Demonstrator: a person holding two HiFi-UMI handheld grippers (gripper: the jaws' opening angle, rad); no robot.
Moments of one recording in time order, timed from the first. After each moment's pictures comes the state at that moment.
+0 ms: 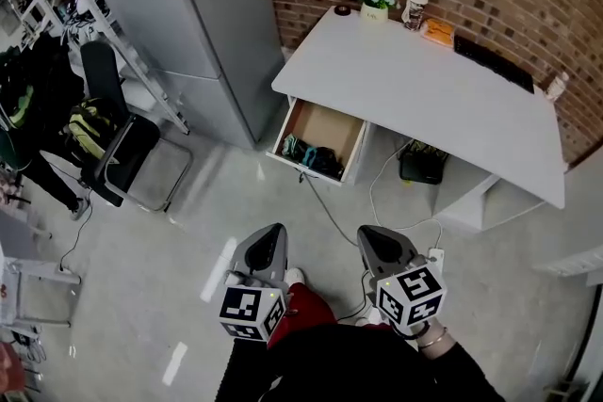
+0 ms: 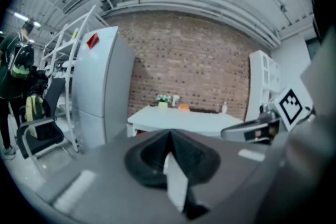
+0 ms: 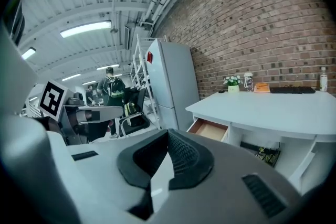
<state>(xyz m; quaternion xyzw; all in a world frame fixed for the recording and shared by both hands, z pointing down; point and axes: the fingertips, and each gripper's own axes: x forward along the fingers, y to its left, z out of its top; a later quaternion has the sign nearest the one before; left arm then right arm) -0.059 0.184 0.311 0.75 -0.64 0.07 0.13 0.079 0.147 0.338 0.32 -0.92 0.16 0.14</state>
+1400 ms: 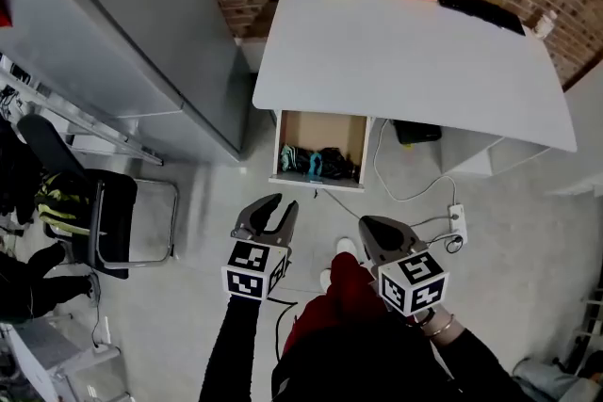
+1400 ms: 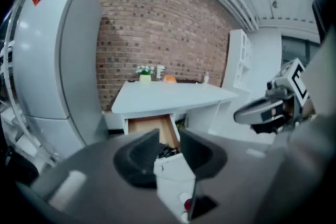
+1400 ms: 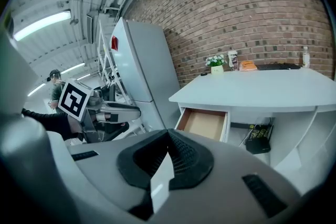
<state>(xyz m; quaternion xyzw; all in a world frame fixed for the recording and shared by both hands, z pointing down) -0.171 -0.009 0.407 0.85 -0.45 0.22 0.17 -0.039 0.037 0.402 0.44 -0.85 0.26 0.18</state>
